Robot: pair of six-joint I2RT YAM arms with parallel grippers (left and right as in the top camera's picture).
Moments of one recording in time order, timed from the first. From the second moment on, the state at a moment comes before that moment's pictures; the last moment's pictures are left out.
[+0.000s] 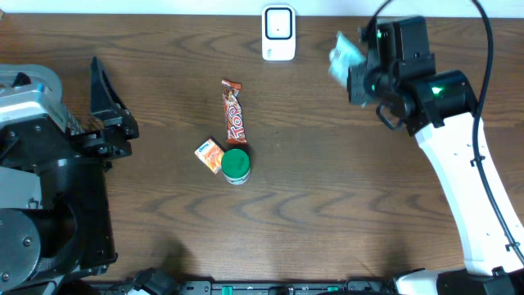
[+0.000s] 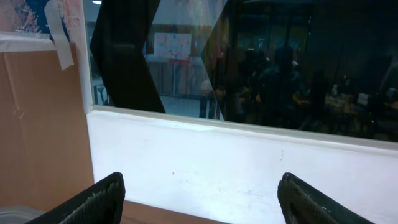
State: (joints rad) left arm -0.55 0.82 1.43 -0.41 -0.73 0.05; right arm 0.30 1.57 1.67 -0.94 0.13 0.13
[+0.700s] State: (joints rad) left arm -0.55 0.82 1.43 -0.42 -0.74 0.06; right arm 0.50 2.16 1.69 0.32 0.92 -0.86
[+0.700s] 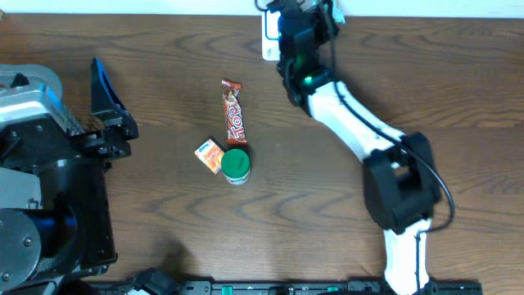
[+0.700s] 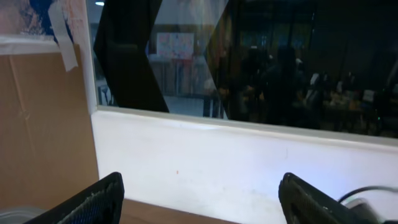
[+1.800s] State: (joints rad) left arm -0.55 0.82 1.42 -0.44 -0.74 0.06; right arm 0.57 2.42 1.69 0.53 0.93 -1.53
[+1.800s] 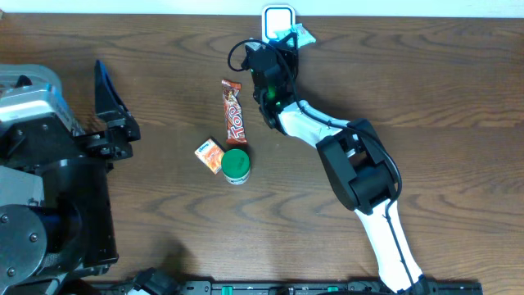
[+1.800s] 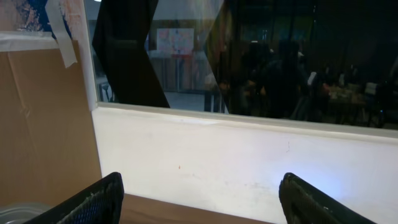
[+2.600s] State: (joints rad) left arm -0.55 0.82 1.42 -0.44 -0.74 0.06; right arm 0.59 2.35 1.69 0.07 0.90 -1.48
